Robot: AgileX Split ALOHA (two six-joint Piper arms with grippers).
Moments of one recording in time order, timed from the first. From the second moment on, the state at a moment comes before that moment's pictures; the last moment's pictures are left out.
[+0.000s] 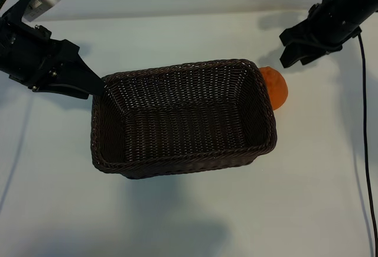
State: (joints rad) left arm 0.02 1.61 -1.18 -0.73 1.16 0.52; right arm -0.01 2.05 -1.56 0.47 1.01 -0.45
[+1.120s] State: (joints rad) left arm 0.02 1.61 -1.18 -0.73 1.16 0.52; right arm 0.03 2.16 -1.56 0.57 1.00 -0.50
